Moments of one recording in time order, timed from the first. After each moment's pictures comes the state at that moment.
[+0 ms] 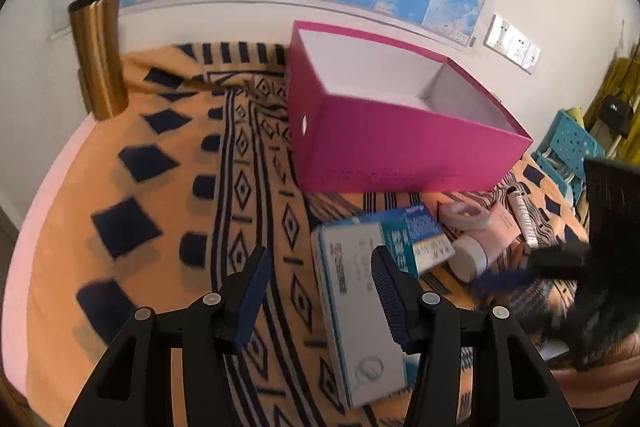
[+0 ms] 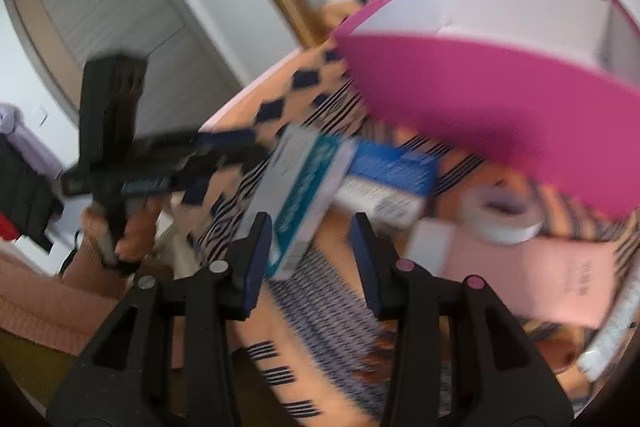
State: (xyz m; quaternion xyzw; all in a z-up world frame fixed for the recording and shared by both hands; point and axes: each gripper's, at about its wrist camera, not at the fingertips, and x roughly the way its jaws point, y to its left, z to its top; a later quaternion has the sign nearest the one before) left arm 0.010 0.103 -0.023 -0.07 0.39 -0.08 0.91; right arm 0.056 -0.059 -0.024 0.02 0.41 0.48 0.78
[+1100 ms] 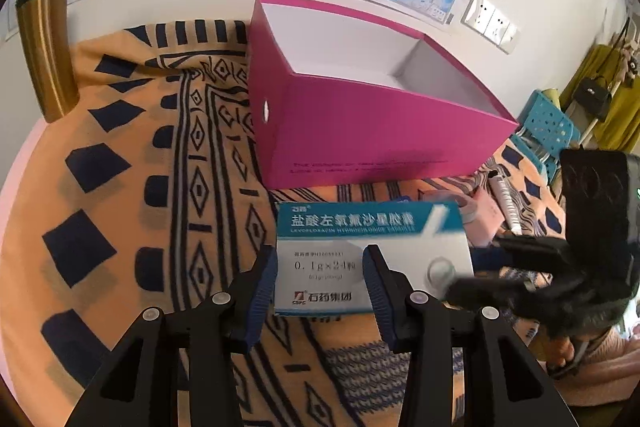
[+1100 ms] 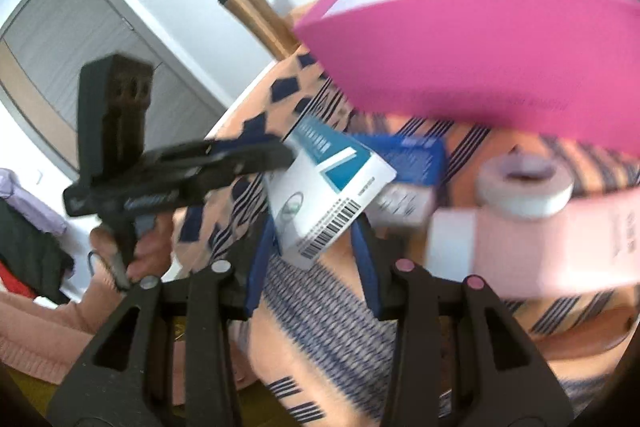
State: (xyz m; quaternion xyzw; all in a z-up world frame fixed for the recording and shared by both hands) left arm 0.036 0.104 -0.038 -0.08 0.43 -0.15 0.89; right arm 0.071 -0.065 -0.038 0.11 0.42 0.42 0.79
